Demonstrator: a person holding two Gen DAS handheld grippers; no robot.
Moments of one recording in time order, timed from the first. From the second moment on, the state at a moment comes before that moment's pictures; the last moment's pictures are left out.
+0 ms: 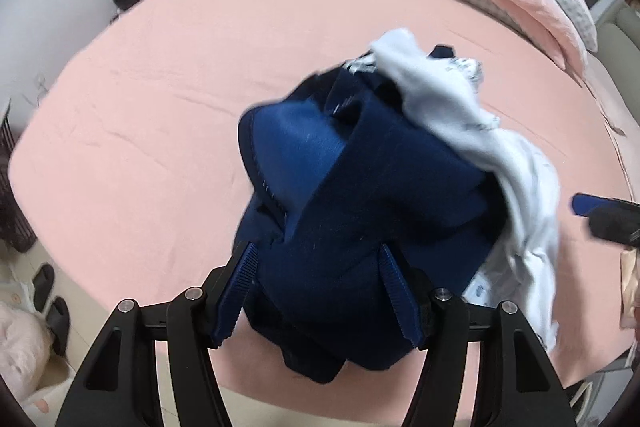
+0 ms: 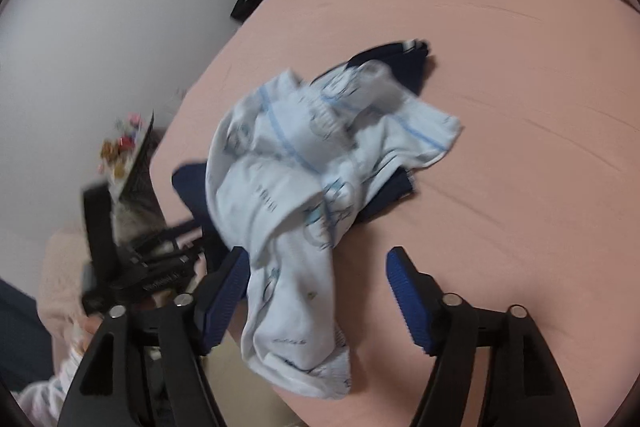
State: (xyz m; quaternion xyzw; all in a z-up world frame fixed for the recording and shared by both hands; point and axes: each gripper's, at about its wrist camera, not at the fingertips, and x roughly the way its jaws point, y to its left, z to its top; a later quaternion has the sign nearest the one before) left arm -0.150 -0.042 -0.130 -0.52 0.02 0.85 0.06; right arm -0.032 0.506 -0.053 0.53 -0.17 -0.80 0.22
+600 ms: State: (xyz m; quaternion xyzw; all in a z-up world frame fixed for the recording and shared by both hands) left arm -0.138 0.021 -0.111 -0.49 0.10 0.85 0.17; right arm -0.012 0.438 -0.090 0.57 -0.02 -0.79 0.22
